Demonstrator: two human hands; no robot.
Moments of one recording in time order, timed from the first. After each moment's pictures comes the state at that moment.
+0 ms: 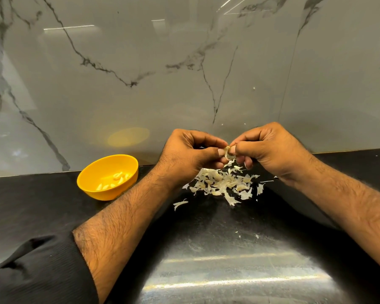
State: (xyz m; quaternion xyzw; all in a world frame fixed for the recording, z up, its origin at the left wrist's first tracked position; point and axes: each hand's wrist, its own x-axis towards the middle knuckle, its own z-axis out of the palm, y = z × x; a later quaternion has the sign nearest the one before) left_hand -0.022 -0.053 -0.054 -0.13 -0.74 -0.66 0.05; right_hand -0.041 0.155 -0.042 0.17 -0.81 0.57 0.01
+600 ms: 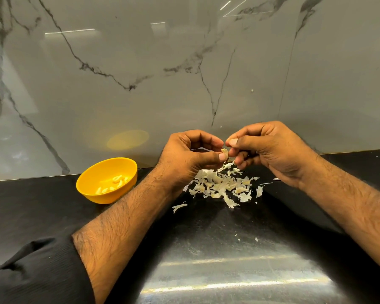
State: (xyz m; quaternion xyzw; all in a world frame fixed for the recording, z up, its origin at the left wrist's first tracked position) left_hand -0.021 -0.051 -0.054 -0.12 -0.71 -0.69 0.04; right_hand -0.045 0.161 -0.038 0.18 -0.73 0.65 -0.04
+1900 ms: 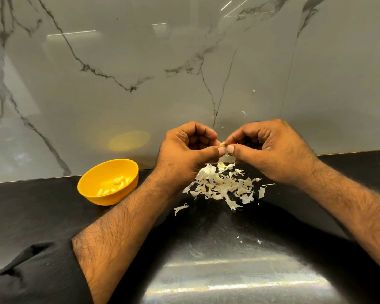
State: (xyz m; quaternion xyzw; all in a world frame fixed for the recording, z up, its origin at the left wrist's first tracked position) left_hand -0.019 -0.051 -0.050 -0.14 -0.72 -0.67 0.12; right_hand -0.033 0.159 -0.033 0.28 -0.85 0.42 0.15
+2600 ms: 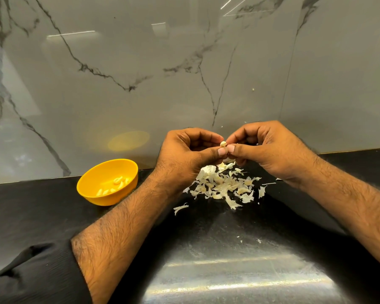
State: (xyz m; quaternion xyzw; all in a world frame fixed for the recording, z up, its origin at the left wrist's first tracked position) left_hand -0.022 -0.051 -0.054 -0.14 -0.72 -0.68 0.09; right_hand -0.043 0.159 -0.040 0.24 -0.80 0.55 0.03
